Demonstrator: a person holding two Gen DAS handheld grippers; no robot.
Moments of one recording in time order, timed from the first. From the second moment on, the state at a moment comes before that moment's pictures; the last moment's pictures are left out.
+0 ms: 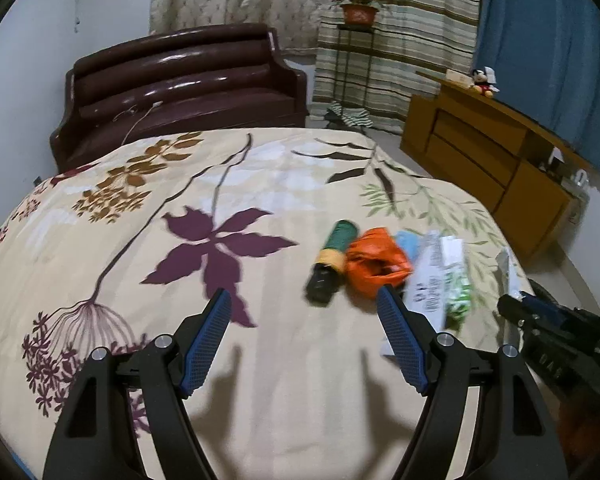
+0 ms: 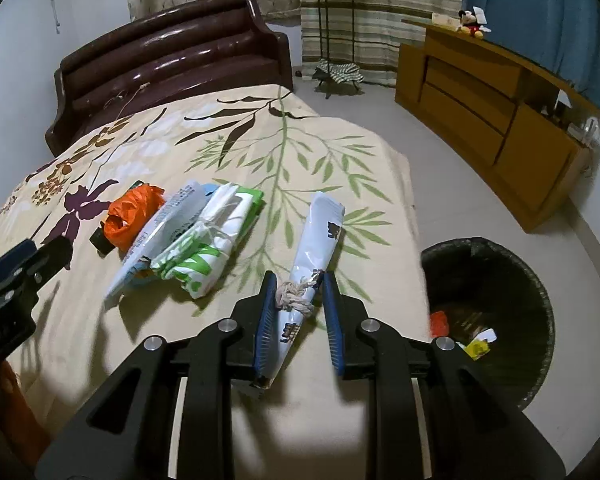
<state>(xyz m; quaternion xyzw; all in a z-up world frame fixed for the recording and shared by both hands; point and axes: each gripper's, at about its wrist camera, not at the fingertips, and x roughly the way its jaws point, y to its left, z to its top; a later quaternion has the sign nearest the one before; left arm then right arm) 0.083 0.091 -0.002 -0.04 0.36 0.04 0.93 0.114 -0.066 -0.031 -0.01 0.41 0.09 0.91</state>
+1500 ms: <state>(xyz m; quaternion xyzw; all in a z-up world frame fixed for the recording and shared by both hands) 0.092 0.038 -0.009 -0.01 0.39 -0.05 0.92 0.105 -0.104 -0.031 0.02 0.41 0.09 0.91</state>
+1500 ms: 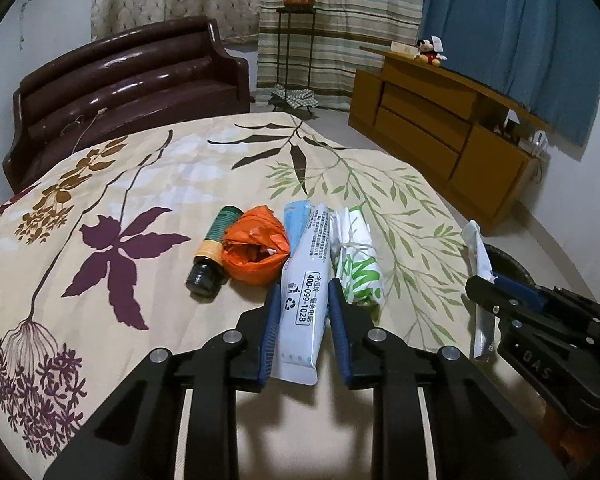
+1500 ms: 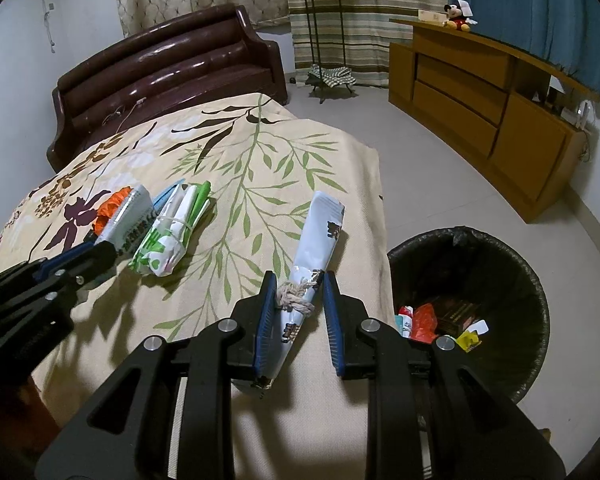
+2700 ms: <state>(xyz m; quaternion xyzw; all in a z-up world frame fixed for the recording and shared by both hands) 0.094 -0.093 0.000 0.03 0.35 -0.17 0.92 0.082 -0.218 -0.021 0.02 0.38 -0.02 0.93</state>
